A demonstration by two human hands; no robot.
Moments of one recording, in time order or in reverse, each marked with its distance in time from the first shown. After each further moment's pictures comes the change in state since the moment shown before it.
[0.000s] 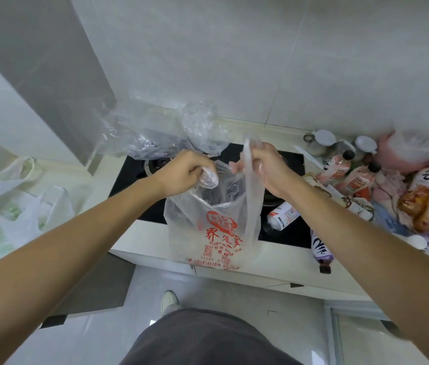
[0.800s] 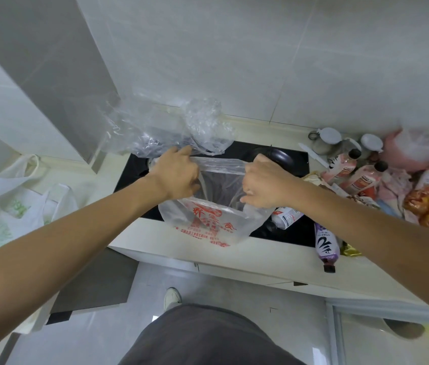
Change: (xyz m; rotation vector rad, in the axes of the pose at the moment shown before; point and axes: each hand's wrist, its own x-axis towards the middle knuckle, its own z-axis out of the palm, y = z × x) left_hand -0.009 0.001 -0.010 0.995 -0.228 -0.141; right_hand 0.001 0.016 -0.007 -1.815 -0.454 -0.494
